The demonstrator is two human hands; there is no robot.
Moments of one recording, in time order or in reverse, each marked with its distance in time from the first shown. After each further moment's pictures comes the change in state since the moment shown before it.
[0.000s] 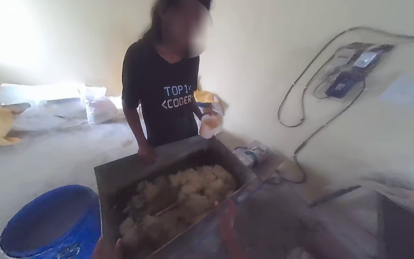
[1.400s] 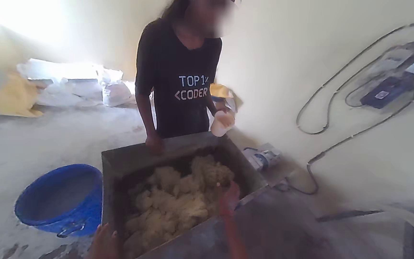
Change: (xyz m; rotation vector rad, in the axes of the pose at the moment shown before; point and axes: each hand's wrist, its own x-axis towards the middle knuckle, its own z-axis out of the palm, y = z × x) left_hand 0.001 -0.006 0.006 0.067 0.082 0.049; right_hand 0.085 -0.019 0.043 -0.522 0.018 -0.054
